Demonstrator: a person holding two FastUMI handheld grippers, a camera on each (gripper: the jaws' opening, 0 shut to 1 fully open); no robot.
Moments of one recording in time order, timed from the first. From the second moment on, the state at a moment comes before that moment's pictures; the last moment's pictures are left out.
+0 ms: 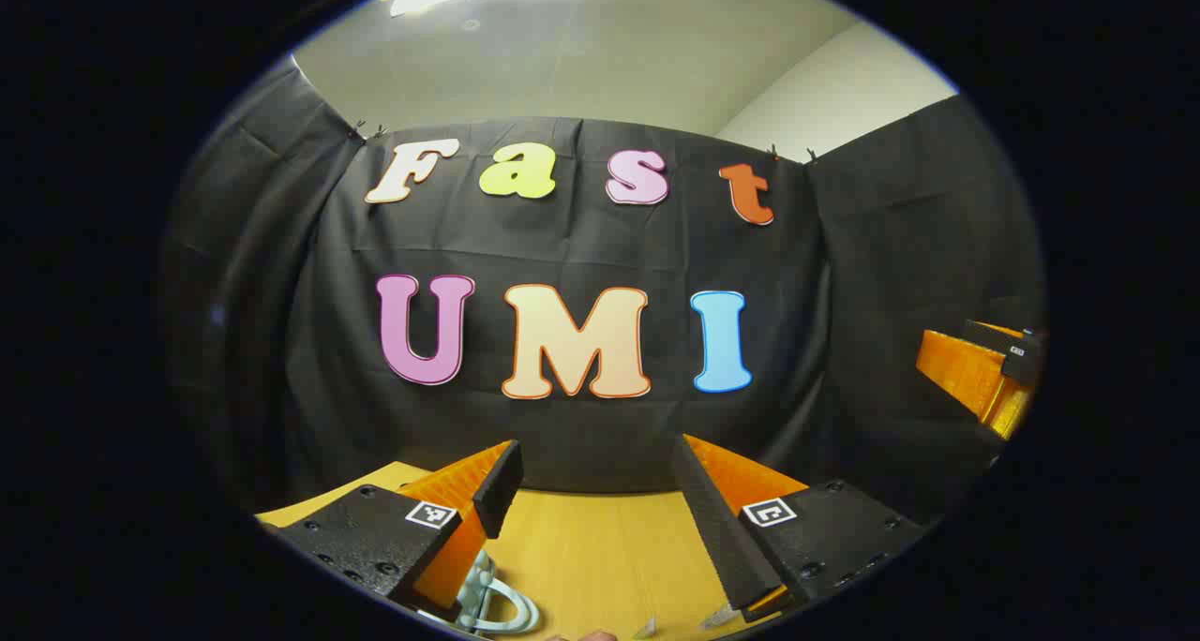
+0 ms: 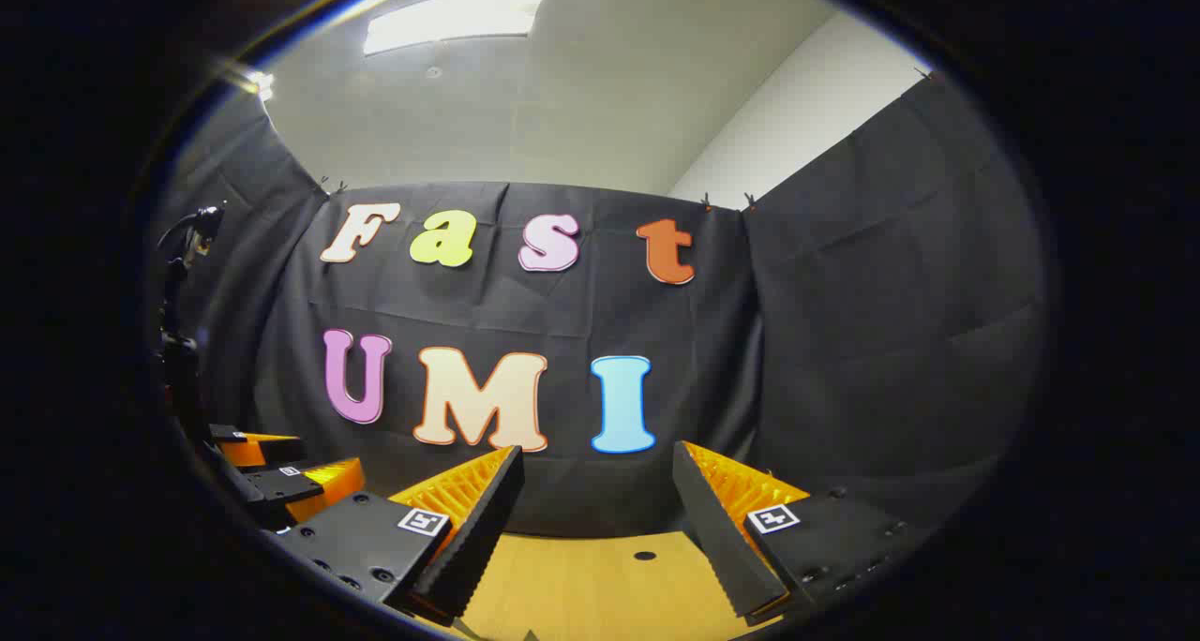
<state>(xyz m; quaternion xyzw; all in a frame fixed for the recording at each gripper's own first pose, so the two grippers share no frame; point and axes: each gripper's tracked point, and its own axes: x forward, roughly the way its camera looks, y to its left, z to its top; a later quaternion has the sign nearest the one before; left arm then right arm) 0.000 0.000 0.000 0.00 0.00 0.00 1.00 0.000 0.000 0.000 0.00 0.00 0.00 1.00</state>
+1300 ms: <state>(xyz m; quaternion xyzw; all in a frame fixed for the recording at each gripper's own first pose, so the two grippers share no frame) -0.027 0.050 -0.292 0.01 0.40 0.03 0.91 0.008 -0.010 -0.079 -0.02 0.09 0.05 0.99</state>
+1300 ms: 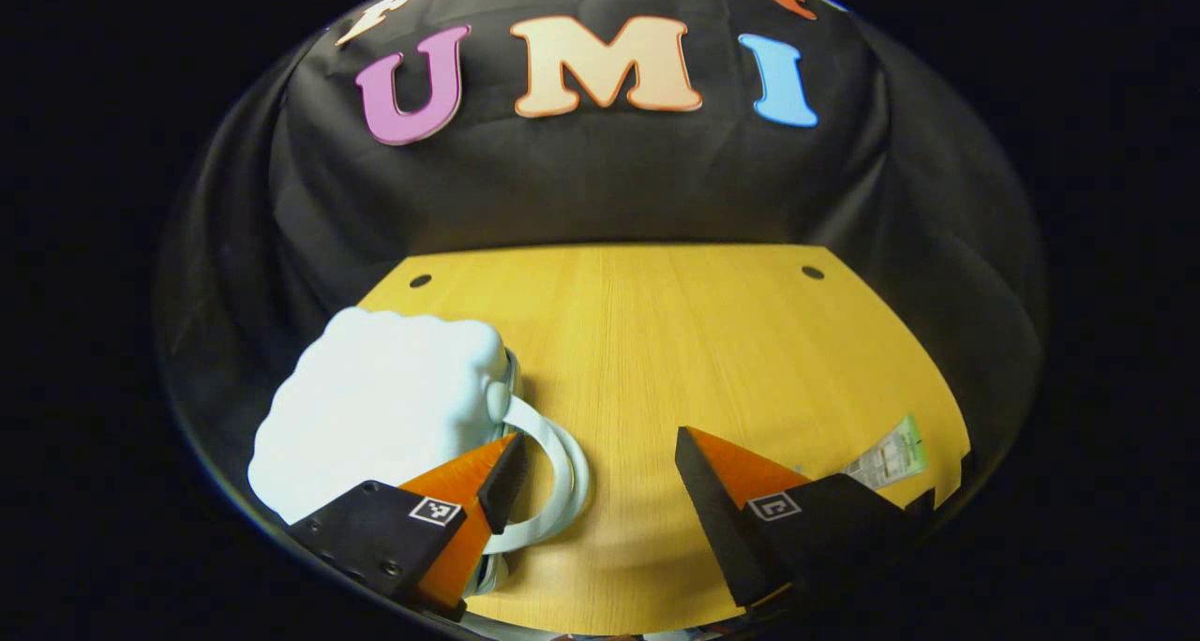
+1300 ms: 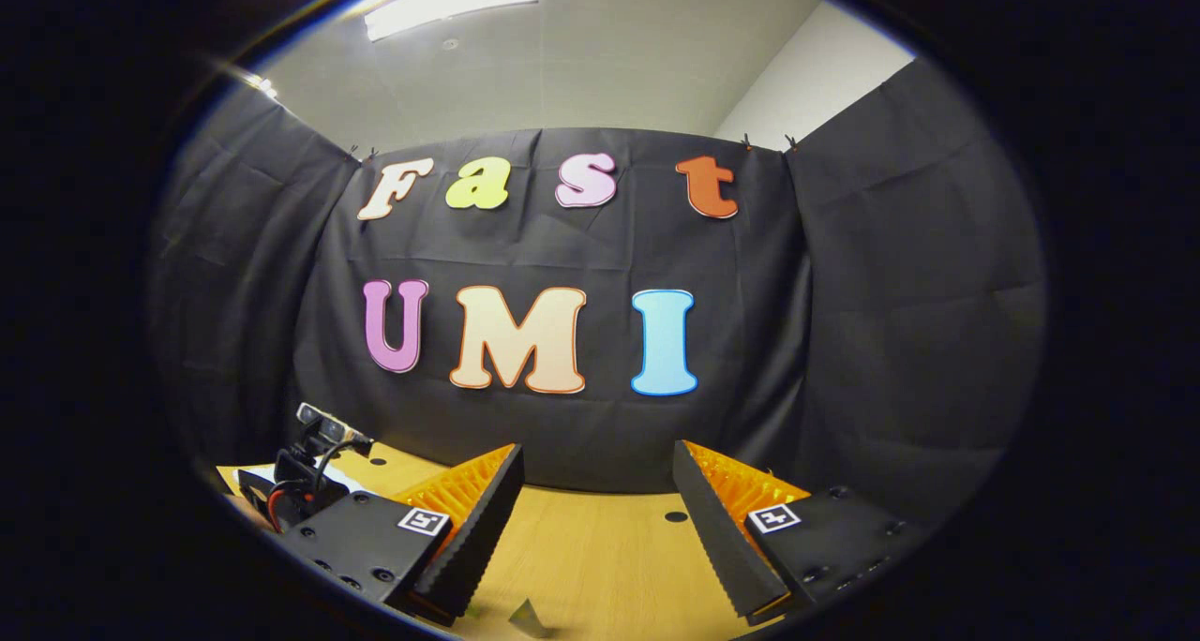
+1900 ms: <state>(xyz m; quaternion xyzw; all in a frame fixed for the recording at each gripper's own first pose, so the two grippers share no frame) -0.033 0.072 -0.359 -0.01 0.51 0.05 0.86 0.005 -0.002 -0.116 -0.03 0.15 0.05 0.99</state>
